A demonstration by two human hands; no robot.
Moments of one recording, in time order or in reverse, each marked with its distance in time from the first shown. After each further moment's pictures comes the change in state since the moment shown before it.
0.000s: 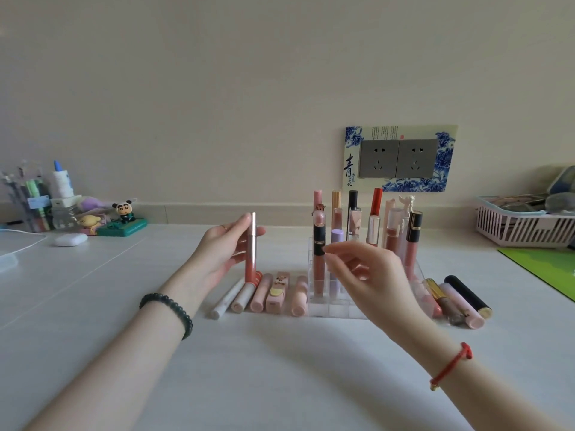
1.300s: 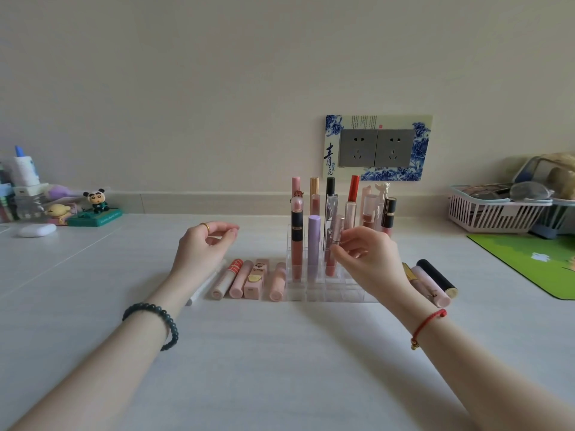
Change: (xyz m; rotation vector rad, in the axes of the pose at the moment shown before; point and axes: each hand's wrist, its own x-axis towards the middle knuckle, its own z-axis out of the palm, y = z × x) left_hand -0.009 -0.032 -0.005 0.525 0.151 0.319; right_hand 0.011 0.047 -0.019 -0.179 0.094 0.195
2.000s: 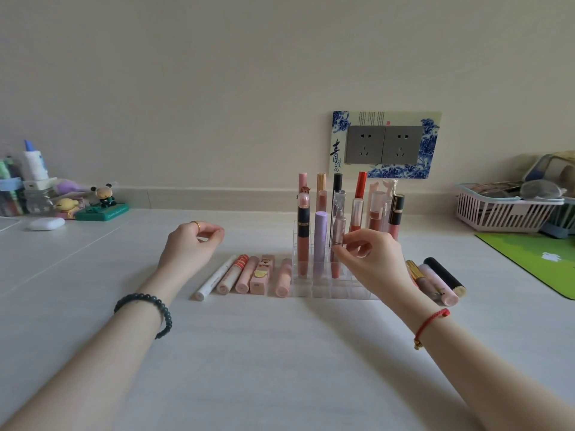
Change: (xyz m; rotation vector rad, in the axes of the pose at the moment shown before) left_hand 0.012 -0.016 -0.021 0.300 0.033 -0.073; right_hand -0.002 -0.002 0.005 -0.102 -0.018 0.008
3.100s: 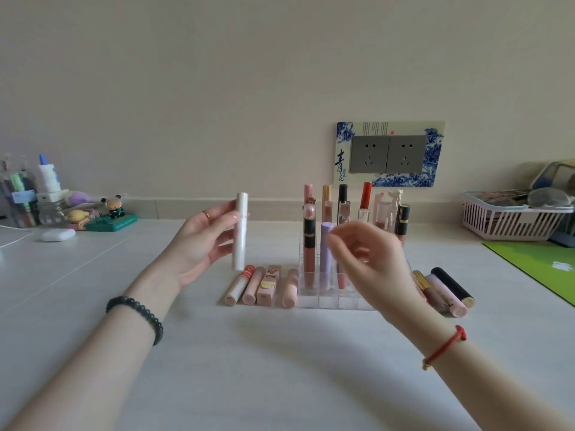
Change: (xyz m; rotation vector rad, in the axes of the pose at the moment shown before) left_hand -0.010 0.047 -0.023 -0.934 -0.397 -0.090; right_hand -0.019 -0.049 -0.014 0.388 -0.037 -0.214
